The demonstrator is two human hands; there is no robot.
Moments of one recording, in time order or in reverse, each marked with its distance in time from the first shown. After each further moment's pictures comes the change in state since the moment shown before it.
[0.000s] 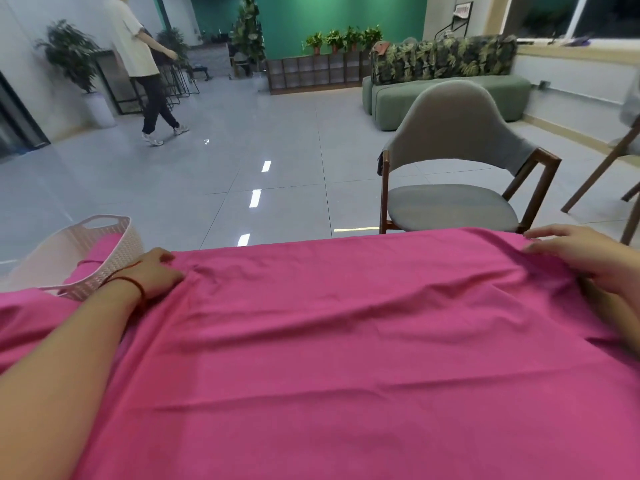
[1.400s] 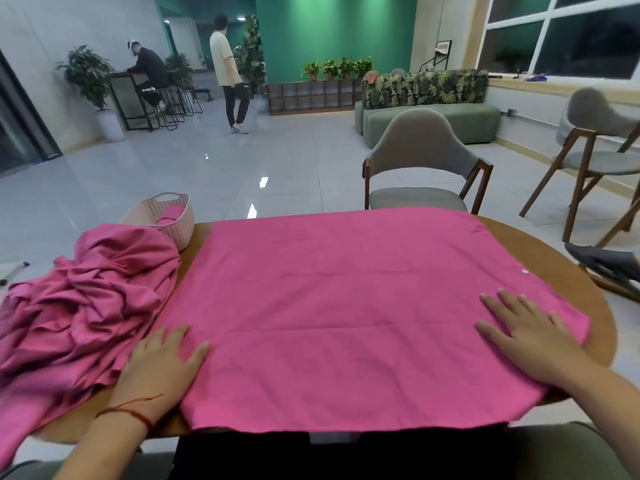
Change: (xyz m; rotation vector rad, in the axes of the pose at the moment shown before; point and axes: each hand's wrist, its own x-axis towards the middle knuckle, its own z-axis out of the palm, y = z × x) left_hand -0.354 -0.145 0.038 0.258 0.113 0.131; right_hand -0.307 0.143 -0.014 -0.897 -0.038 -0.287
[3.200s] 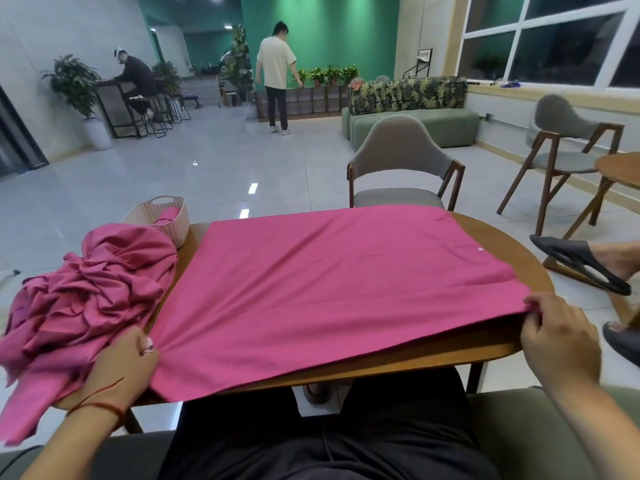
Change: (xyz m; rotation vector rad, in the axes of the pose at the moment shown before) left_hand -0.053 -0.033 -0.040 -0.362 0.180 -0.085; right_hand -0.102 0.030 0.001 0.193 0.786 0.119
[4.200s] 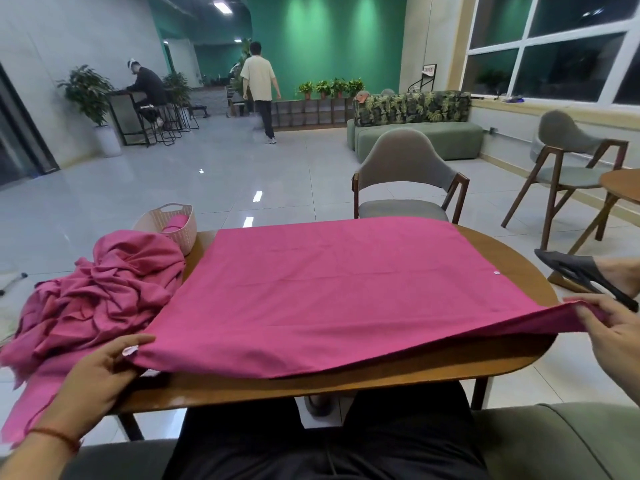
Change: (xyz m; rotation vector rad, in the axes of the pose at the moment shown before) left_hand -0.008 -0.031 -0.032 -0.586 -0.251 0.126; right_hand 0.050 0.076 -0.017 0.624 -0.158 0.340
